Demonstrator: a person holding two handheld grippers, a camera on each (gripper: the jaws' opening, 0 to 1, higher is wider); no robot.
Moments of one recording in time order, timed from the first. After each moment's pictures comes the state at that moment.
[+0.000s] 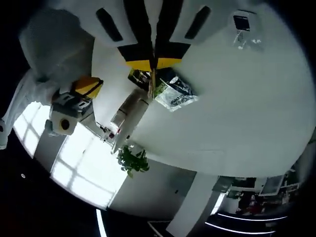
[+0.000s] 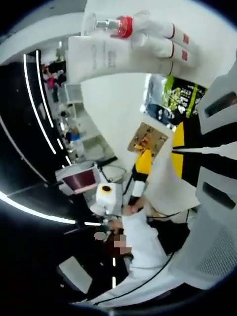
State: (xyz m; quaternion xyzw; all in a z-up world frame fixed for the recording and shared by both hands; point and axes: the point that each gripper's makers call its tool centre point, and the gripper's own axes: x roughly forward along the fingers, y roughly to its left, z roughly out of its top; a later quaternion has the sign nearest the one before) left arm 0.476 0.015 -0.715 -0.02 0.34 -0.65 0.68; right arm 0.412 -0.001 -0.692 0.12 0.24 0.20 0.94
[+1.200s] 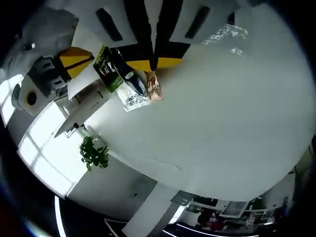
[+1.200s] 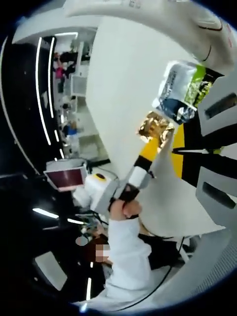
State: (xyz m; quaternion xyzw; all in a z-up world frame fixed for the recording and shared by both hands) left arm 0.556 0.020 -0.775 -0.03 0.42 -0.53 0.73; right arm 0.486 0.013 -0.733 0.03 0.24 0.19 0.95
